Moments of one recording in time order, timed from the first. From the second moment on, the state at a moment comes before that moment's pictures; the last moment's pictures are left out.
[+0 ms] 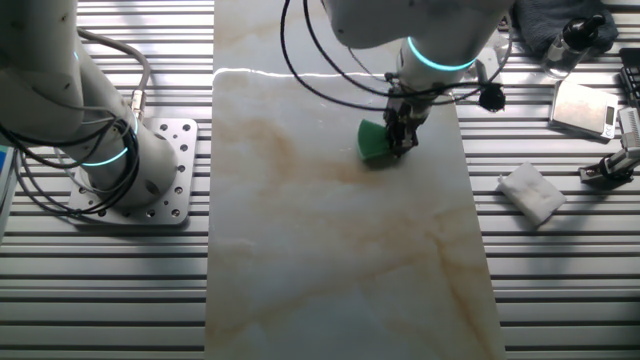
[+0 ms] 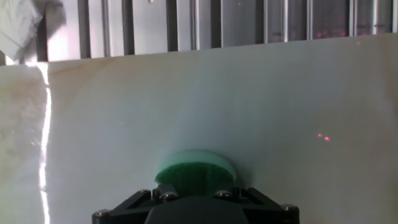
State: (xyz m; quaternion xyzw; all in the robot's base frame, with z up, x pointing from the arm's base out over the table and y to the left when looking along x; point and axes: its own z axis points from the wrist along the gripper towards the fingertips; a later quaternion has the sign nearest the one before) arm 0.497 0.053 0.007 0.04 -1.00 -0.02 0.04
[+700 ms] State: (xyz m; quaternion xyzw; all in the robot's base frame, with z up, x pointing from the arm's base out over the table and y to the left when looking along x) arm 0.486 0.027 0.007 0.07 -1.00 -0.02 0.03
